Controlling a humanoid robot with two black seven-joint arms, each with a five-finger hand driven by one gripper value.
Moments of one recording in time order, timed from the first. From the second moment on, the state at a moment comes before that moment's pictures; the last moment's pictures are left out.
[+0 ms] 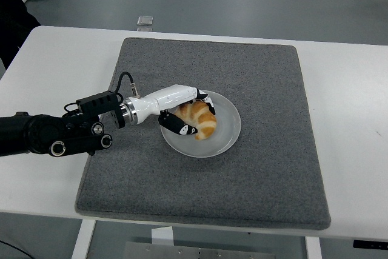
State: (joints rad) left arm -1.04 0.44 0.16 -1.15 1.03 0.35 -0.44; right arm 0.05 0.00 0.00 0.12 0.07 -0.01 -0.03
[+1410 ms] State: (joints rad) left arm -0.97 0.44 0.04 -1.14 1.02 0.35 -0.44; right arm 0.05 0.00 0.00 0.12 0.07 -0.01 -0.03
